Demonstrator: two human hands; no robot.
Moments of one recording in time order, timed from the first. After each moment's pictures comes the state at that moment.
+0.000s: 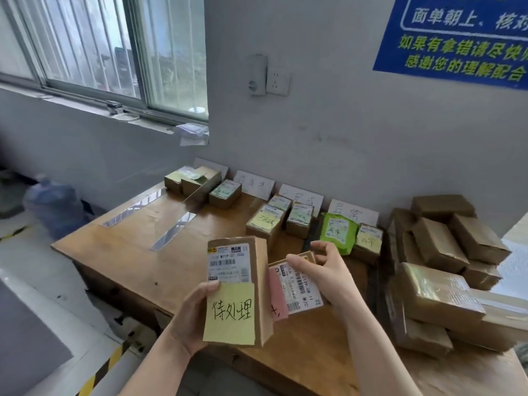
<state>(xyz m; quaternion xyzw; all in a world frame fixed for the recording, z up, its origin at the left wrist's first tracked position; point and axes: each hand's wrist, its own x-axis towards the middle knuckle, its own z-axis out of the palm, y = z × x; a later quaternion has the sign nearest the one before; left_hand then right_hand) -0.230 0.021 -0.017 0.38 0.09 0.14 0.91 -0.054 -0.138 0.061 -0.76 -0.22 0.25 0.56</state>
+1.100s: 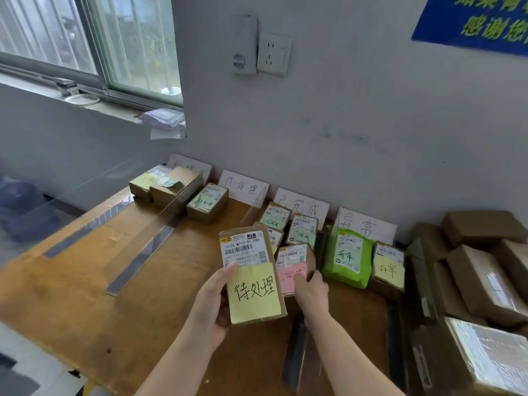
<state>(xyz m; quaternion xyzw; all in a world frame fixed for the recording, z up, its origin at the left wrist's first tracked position) -0.063 0.106 -0.009 0.34 0.34 0.18 0.86 0.094 0.006 -0.062 -0.85 -0.02 0.22 0.48</state>
